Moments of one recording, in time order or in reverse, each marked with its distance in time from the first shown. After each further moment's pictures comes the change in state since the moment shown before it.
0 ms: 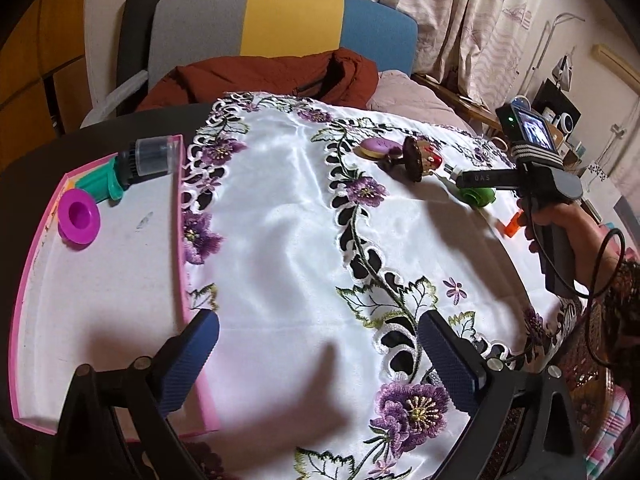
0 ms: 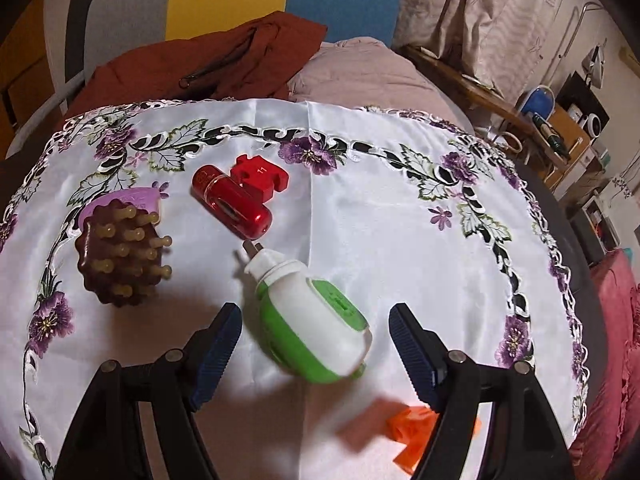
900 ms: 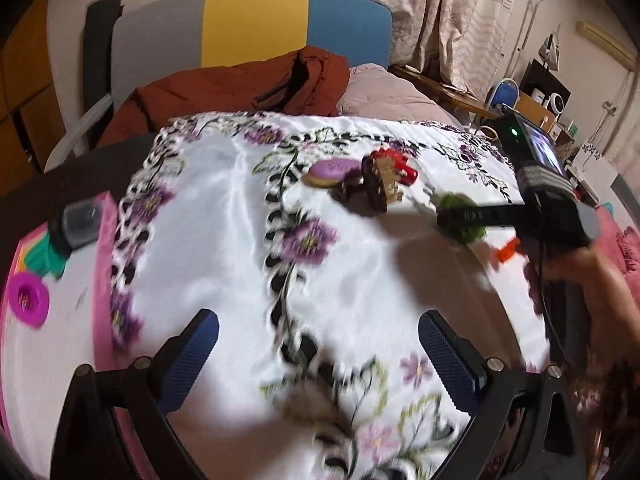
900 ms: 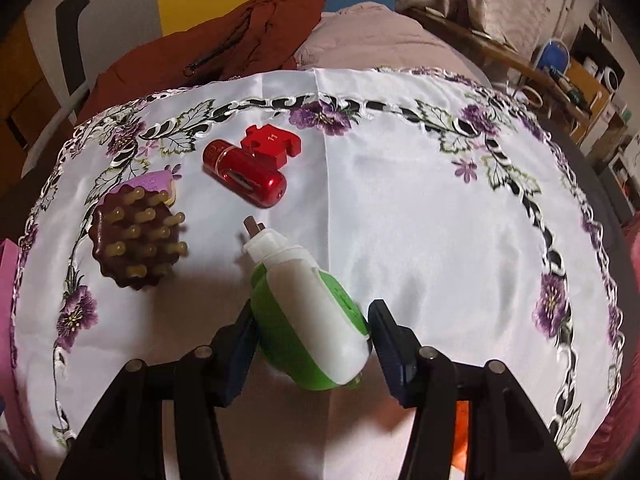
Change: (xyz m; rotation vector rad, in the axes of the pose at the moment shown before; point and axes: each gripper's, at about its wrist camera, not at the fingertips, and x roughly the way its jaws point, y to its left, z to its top) left arm 0.055 -0.064 0.069 0.088 0.007 -0.001; right arm 0.002 -0.008 -0.011 0.115 0.109 0.136
